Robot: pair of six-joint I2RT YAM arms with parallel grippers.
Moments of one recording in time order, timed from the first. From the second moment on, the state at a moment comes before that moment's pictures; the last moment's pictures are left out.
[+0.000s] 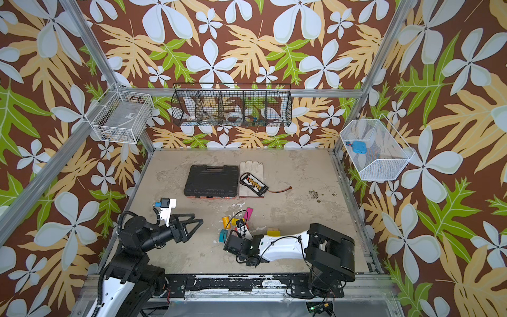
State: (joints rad) left arm -0.20 0.37 0.41 -0.27 0.72 -0.58; right arm 1.24 1.62 0.78 -0.41 0.42 0.78
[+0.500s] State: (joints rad) left arm -0.20 0.37 0.41 -0.27 0.72 -0.59; right arm 1.28 1.54 0.71 -0.46 0.44 0.85
